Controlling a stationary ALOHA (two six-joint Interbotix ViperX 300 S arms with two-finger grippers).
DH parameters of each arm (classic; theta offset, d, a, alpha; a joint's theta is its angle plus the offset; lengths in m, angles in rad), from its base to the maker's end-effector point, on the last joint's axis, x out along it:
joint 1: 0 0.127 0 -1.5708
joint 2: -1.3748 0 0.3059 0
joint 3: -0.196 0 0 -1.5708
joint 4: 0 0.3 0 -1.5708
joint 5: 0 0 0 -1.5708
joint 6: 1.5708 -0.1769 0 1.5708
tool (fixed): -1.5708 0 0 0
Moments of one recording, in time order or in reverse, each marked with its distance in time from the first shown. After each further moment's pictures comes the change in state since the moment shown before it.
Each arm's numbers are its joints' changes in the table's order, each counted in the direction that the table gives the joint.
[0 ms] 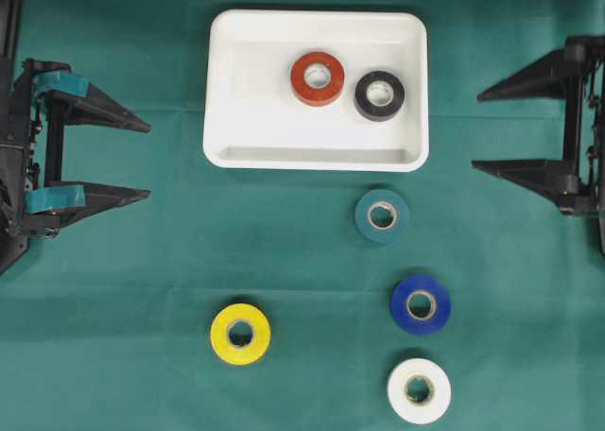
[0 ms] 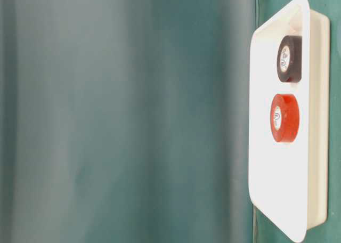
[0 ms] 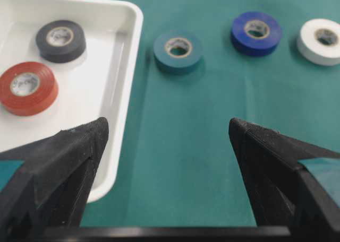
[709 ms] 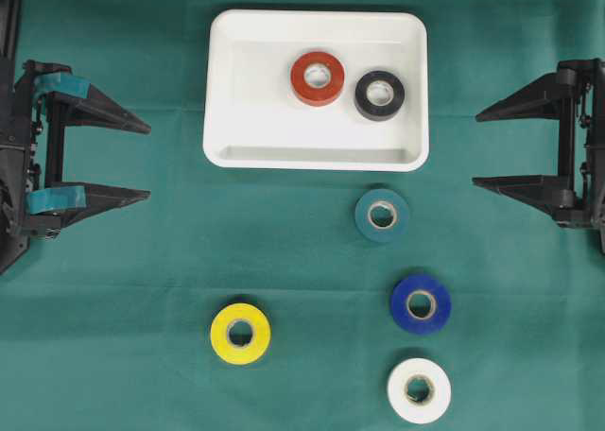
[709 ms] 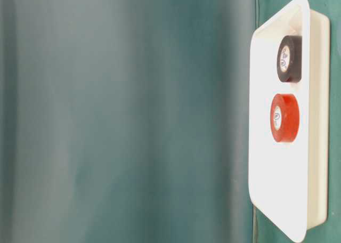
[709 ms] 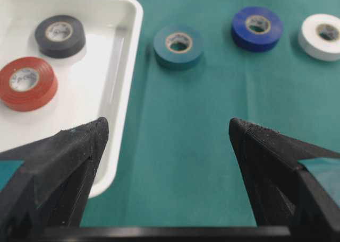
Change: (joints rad) left arm -0.002 -0.002 0.011 0.000 0.002 0.000; right arm 0.000 -0.009 0.103 0.012 0.092 -0.002
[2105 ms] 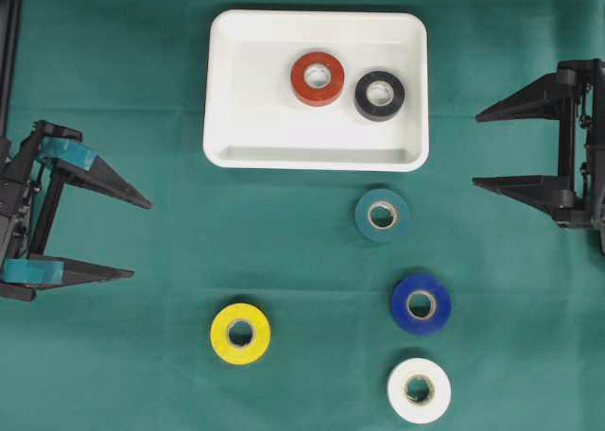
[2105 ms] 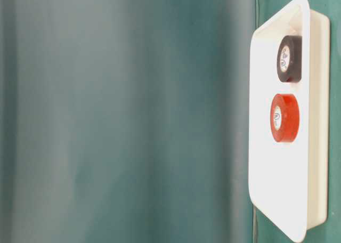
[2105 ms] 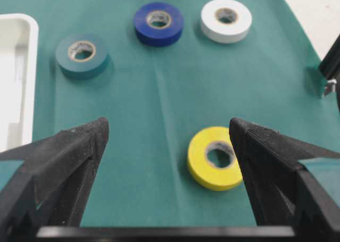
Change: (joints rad) left arm -0.239 0.020 0.000 0.000 0.034 0.008; right arm 0.000 0.000 0.000 0.000 0.000 0.000
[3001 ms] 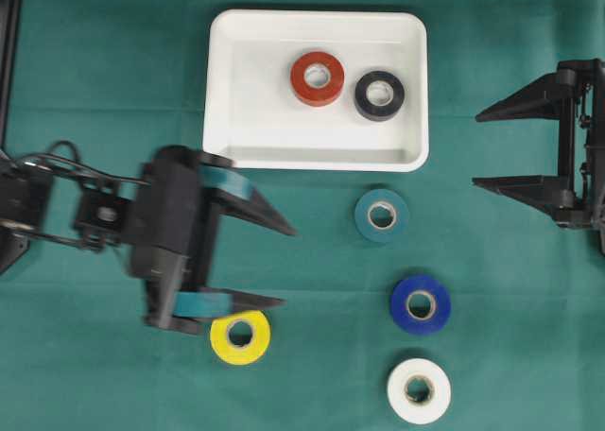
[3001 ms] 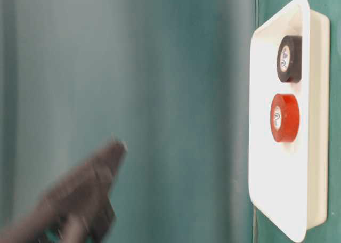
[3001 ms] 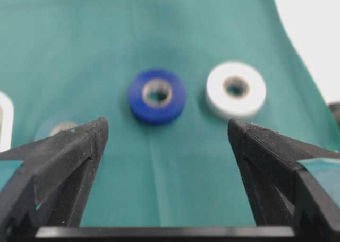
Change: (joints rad) left arm 0.006 0.557 -0.390 0.000 0.183 -0.008; right arm 0.000 -0.002 0.000 0.000 0.000 0.000
